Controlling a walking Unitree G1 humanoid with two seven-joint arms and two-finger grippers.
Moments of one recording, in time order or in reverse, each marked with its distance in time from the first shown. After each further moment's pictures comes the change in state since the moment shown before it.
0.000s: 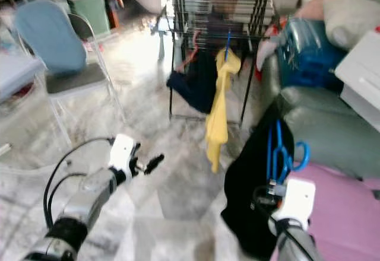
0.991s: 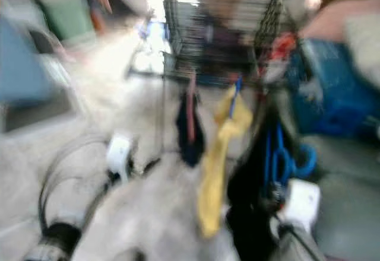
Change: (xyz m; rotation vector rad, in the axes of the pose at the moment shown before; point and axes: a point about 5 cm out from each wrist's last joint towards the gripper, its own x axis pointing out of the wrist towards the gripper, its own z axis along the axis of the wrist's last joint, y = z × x) left arm -0.007 -0.002 -0.006 -0.003 0.020 -0.039; right arm -0.005 -0.006 0.000 0.074 0.011 0.014
